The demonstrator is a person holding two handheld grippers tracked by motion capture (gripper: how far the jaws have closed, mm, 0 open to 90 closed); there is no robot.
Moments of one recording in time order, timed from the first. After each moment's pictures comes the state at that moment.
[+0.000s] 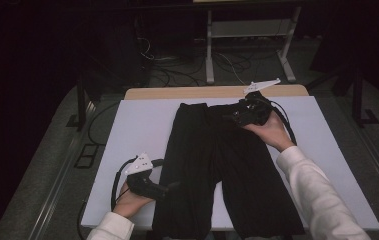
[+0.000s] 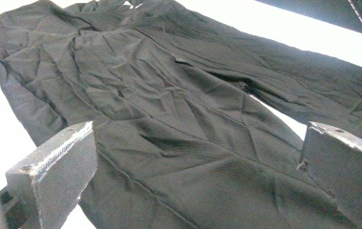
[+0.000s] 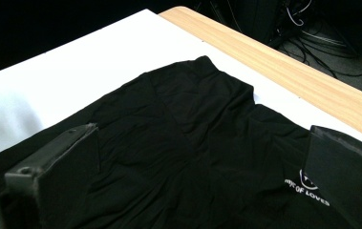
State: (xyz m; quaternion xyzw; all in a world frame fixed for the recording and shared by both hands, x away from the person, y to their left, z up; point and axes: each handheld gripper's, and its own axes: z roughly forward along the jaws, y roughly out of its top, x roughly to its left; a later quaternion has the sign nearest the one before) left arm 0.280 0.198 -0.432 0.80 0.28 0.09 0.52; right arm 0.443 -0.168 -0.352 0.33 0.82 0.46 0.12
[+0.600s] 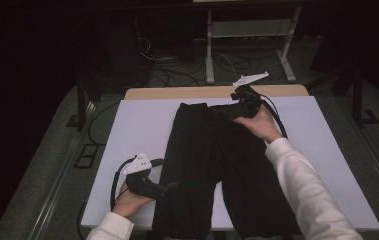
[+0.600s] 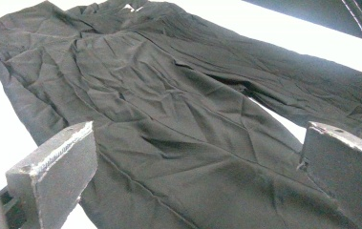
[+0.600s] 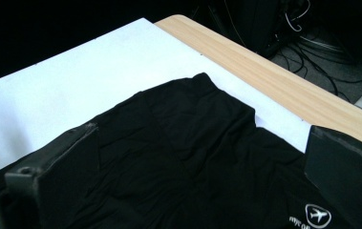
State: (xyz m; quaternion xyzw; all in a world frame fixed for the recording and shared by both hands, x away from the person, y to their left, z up) left arm 0.279 0.200 -0.431 0.80 0.28 0.09 0.52; right arm 0.463 -0.143 -0.346 0.33 0.82 0.46 0.12
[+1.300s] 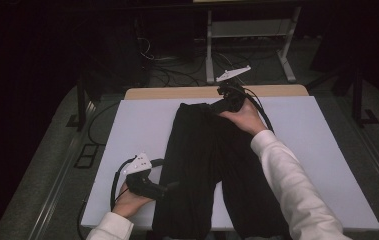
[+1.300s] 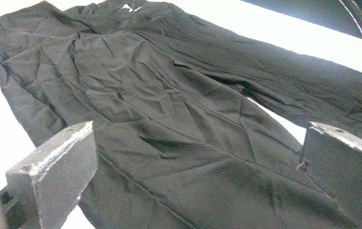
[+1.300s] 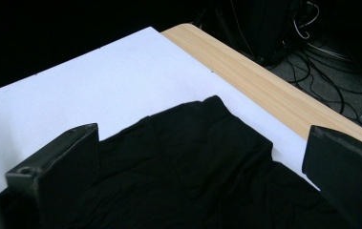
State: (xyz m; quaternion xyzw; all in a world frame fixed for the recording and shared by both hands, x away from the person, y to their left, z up) left arm 0.280 0.200 -0.431 0.80 0.28 0.09 0.52; right arm 0.482 -0.103 -0.339 0.31 0.83 0.45 0.12
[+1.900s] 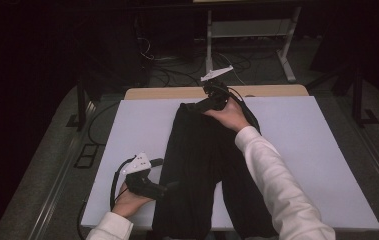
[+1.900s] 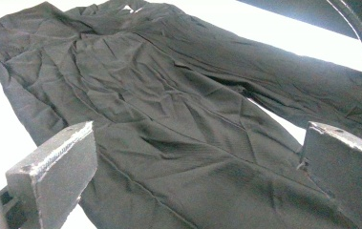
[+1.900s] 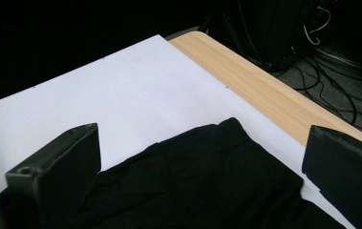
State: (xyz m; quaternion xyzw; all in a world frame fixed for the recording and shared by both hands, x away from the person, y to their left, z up) left arm 0.280 0.201 -0.431 0.80 0.28 0.09 0.52; right arm 0.499 -0.060 -0.350 0.30 0.83 0.46 0.12
